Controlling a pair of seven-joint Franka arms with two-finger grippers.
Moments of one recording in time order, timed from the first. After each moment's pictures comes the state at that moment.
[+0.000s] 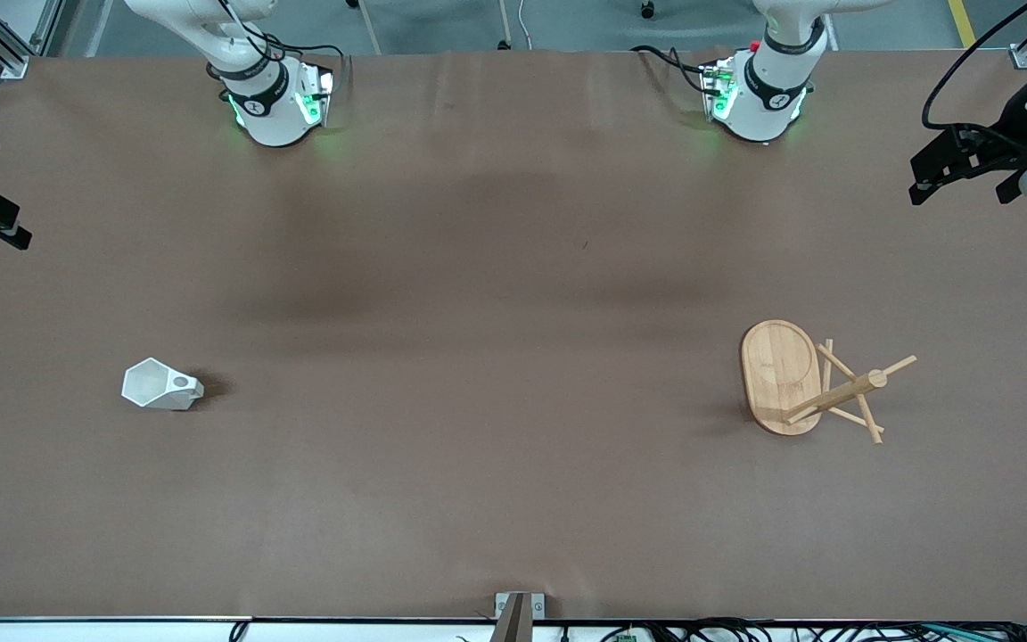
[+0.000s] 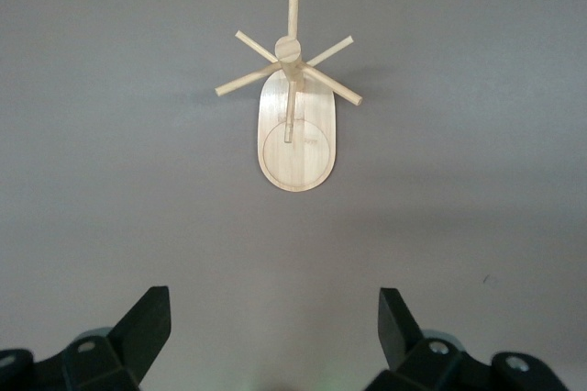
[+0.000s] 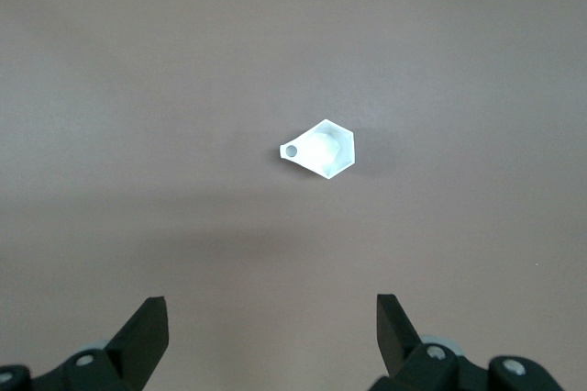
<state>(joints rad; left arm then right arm) 0.07 -0.09 -0.17 -1.57 0.01 1.51 -0.08 -0.01 -0.01 -0.10 -1.53 0.02 1.57 -0.11</state>
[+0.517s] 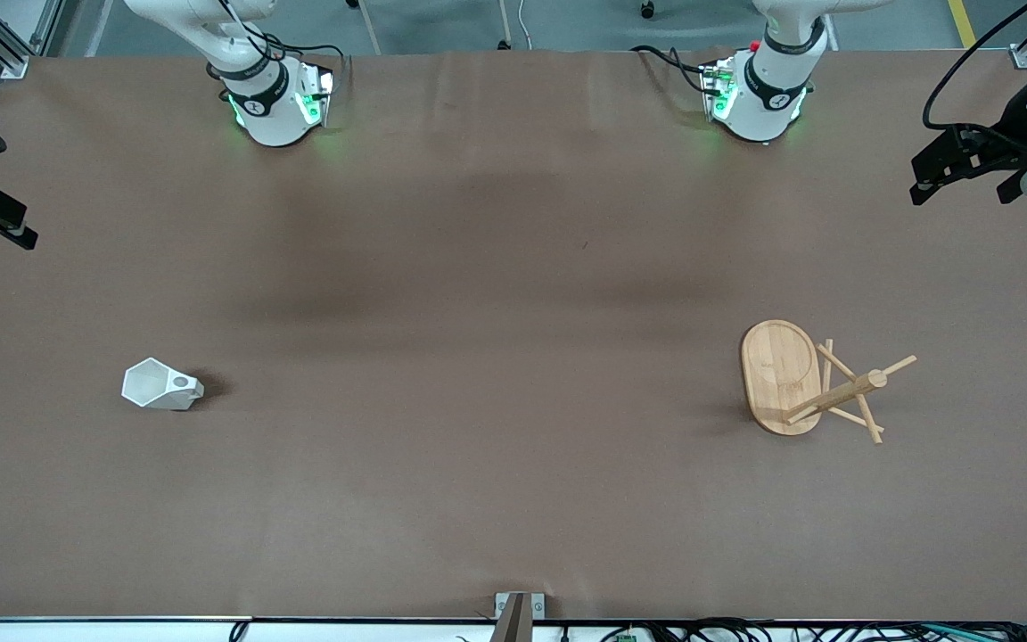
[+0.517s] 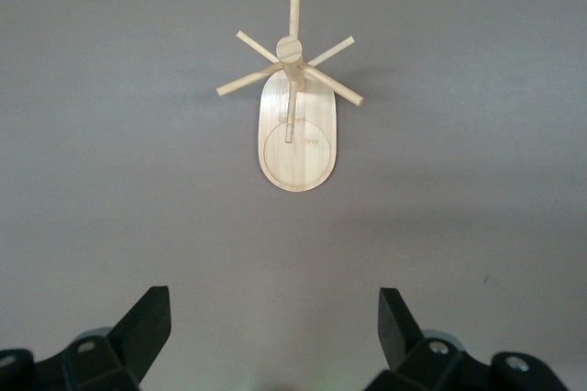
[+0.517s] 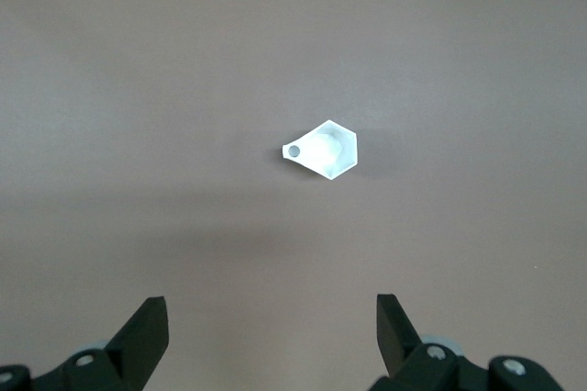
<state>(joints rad) 0.08 -0.09 -0.16 -1.57 0.01 1.51 -0.08 -0.01 -0.01 -0.10 -1.53 0.01 1.57 -0.11</state>
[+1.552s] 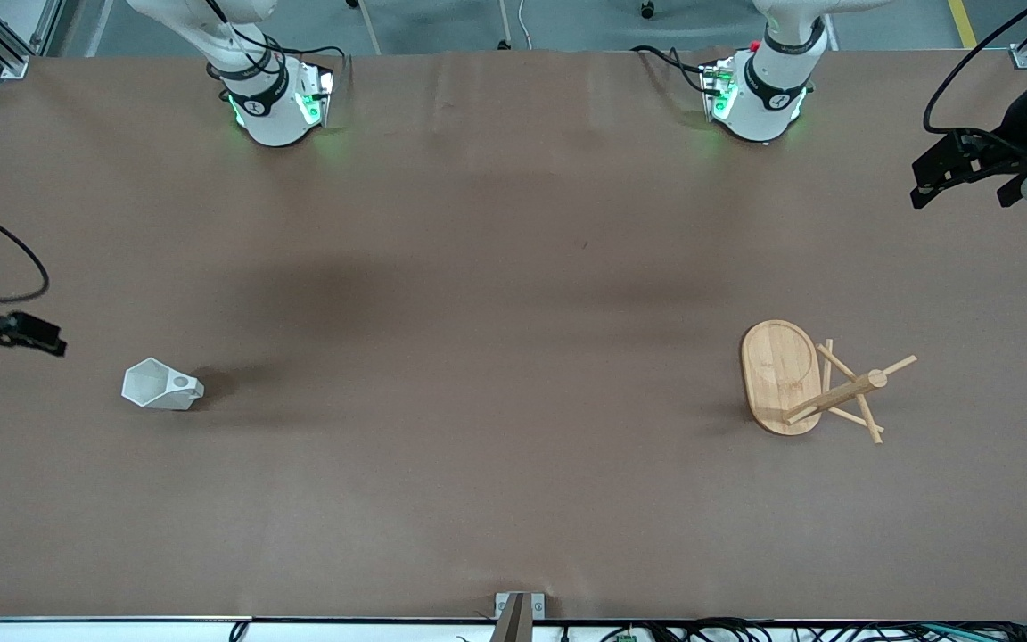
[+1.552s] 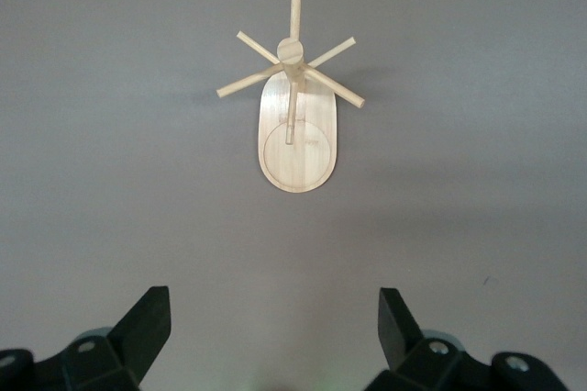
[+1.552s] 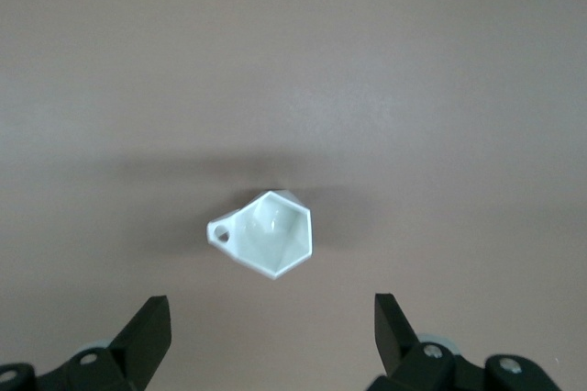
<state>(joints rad) 0.08 -0.08 -0.16 -1.56 0.01 1.51 -0.08 -0.09 0.30 -0.11 -1.61 0.01 1.95 -0.20</state>
